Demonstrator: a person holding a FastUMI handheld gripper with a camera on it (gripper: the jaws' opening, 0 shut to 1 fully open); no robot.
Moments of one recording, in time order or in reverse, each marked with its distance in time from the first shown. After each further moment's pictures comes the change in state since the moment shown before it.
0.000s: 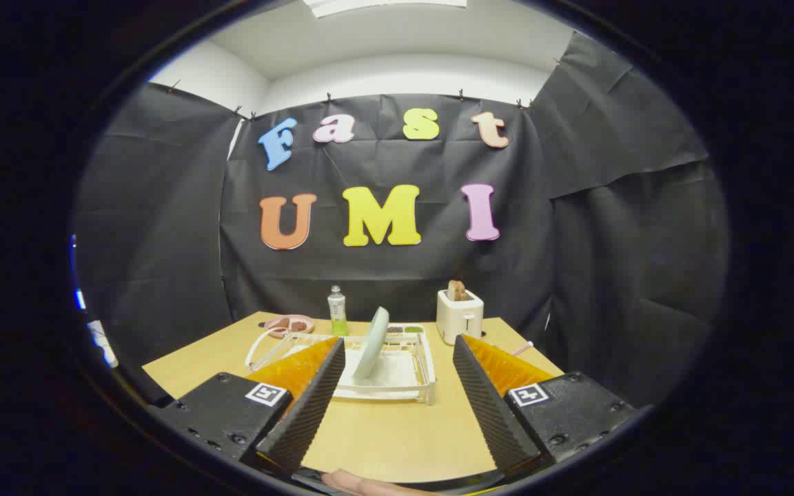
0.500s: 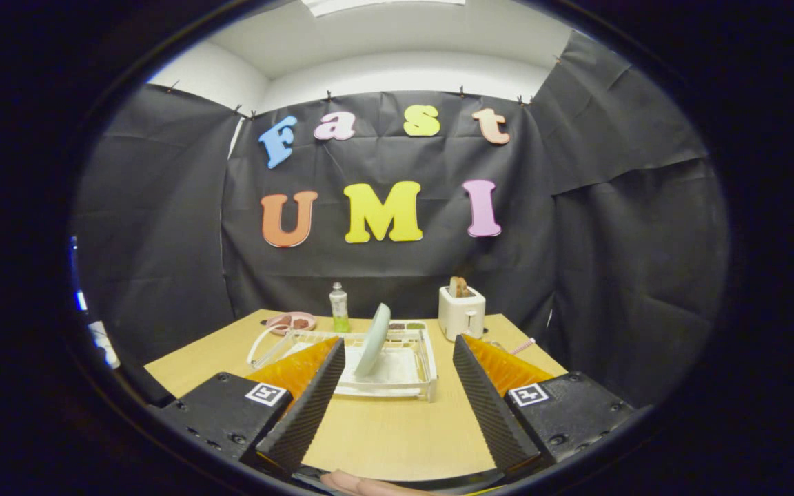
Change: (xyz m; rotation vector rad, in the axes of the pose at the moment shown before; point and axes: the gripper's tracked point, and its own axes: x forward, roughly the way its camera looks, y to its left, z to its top) arm -0.001 -0.001 0.001 0.007 0.012 0.006
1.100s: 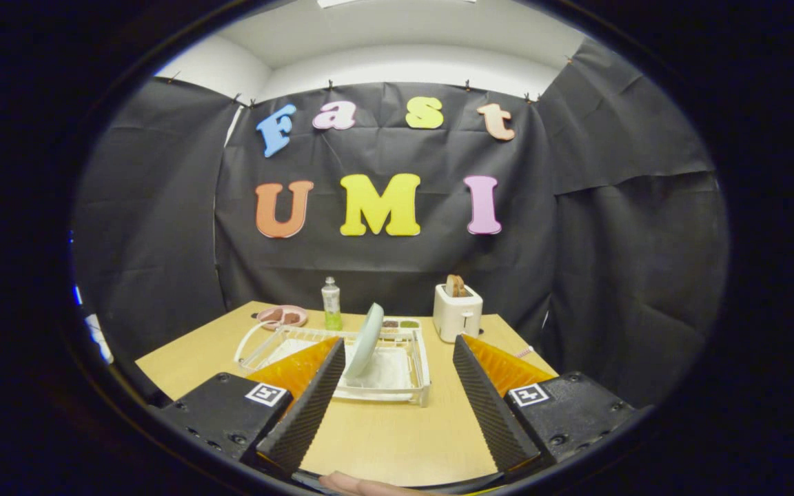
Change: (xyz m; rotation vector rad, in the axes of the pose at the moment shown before) arm 0.042 0.000 0.020 -0.057 0.069 -0.016
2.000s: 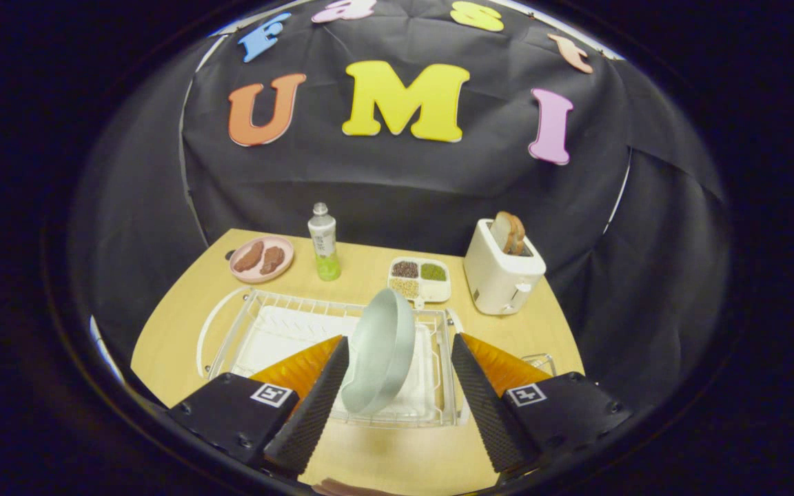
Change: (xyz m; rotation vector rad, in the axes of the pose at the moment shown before) arm 0.232 0.064 0.027 -0.070 0.559 -0.009
